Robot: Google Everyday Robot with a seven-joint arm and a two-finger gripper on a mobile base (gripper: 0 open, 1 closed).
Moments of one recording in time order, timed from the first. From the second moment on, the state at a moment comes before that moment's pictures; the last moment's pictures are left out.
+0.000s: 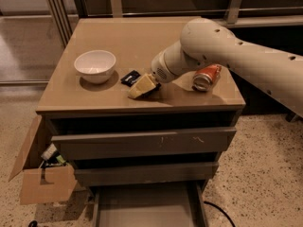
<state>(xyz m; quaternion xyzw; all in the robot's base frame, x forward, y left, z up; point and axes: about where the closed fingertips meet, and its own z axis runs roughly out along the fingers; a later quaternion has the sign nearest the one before) 0.654 0.016 0.813 -0.46 0.80 0.17 0.35</state>
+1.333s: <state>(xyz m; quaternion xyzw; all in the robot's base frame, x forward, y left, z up) 0.654 0.016 0.813 -0.46 0.80 0.17 0.35</state>
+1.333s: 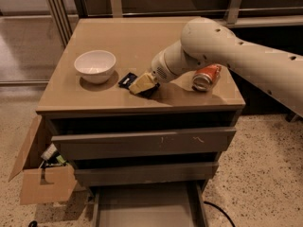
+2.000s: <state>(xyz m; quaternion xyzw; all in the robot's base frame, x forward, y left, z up) 0.647 0.007 0.827 -0.46 0.80 0.16 0.36</state>
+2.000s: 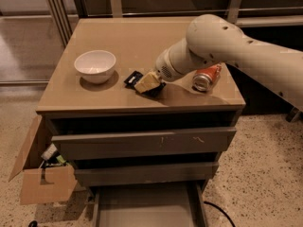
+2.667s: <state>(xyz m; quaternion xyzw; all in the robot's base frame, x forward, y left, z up) 0.601 -0.016 0.882 -0.46 0.78 0.14 0.40</state>
